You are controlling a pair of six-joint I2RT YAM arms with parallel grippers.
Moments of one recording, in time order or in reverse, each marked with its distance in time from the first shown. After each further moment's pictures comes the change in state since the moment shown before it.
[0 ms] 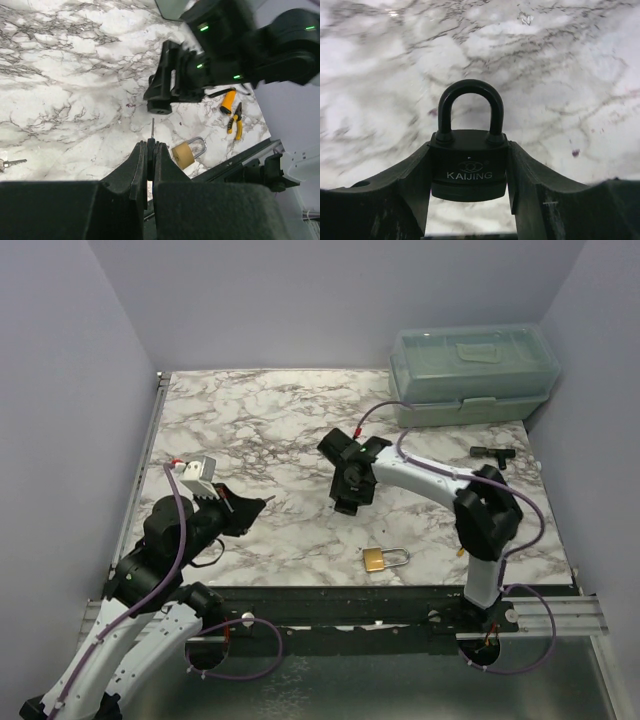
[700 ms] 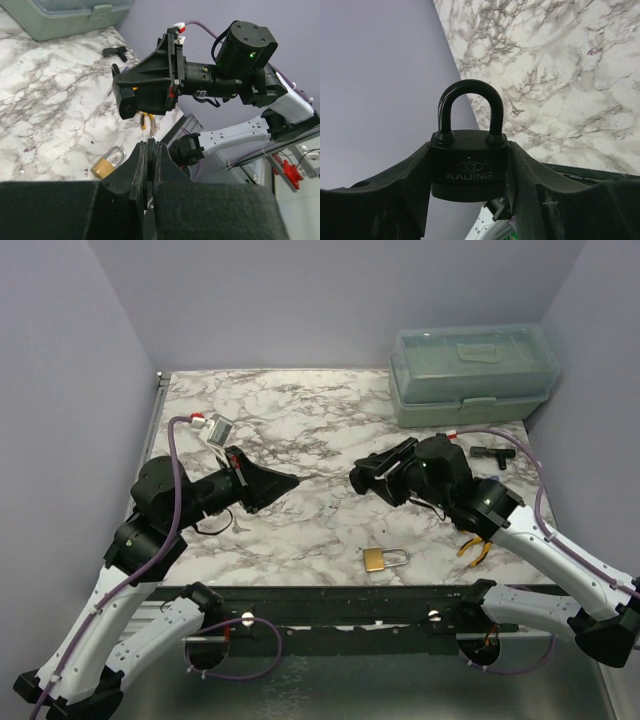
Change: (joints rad) left arm 0.000 0.245 0.280 0.201 0.404 -0.048; right arm -0.026 -0.915 -0.441 0.333 -0.129 0.531
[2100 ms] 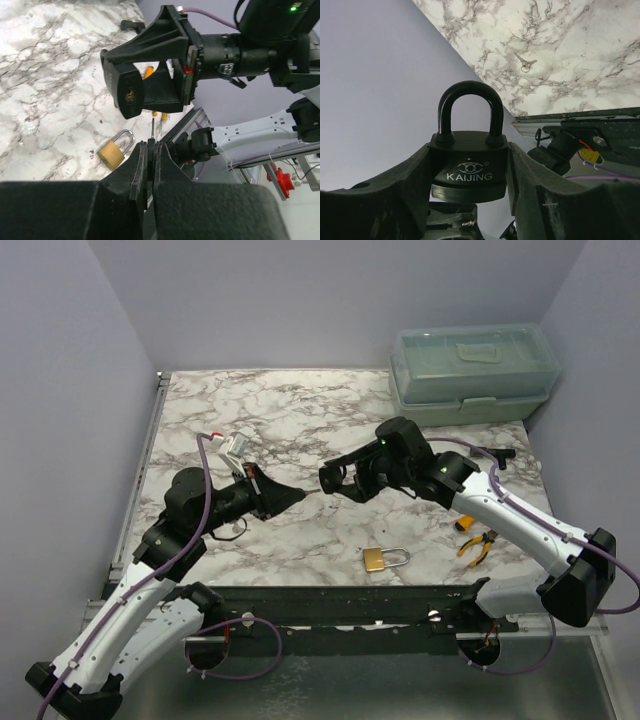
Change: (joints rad) left arm 0.000 -0.021 -0.261 0.158 -0.009 -0.095; right arm -0.006 0.283 0.171 -0.061 -0.267 0.333
